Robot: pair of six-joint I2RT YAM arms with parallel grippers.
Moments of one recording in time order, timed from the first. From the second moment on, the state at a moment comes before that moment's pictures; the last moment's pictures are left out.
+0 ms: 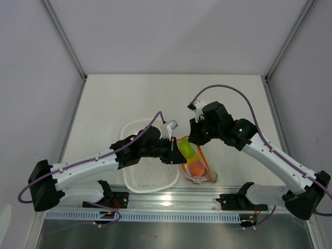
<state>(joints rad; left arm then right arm) -1.02 1.14 0.82 -0.16 0.31 -0.84 0.78 1.19 1.23 -0.79 -0.16 0.26</state>
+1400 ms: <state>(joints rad) -1.09 1.32 1.00 -0.01 0.29 -0.73 0.73 0.77 0.96 -0.81 0.29 1.23</state>
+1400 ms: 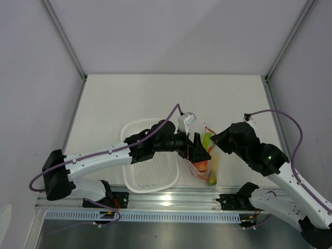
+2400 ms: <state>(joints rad) -1.24 1.52 1.23 -0.36 -0.24 -0.69 0.76 0.75 0.98 -0.86 0.36 1.29</state>
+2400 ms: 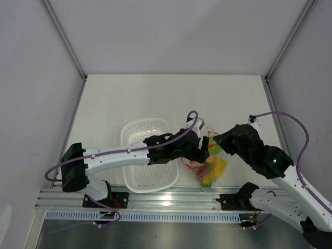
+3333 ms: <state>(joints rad) -1.13 1.50 1.25 -0.37 0.05 -0.46 0.55 0.79 1.07 -0.85 0.12 0.72</state>
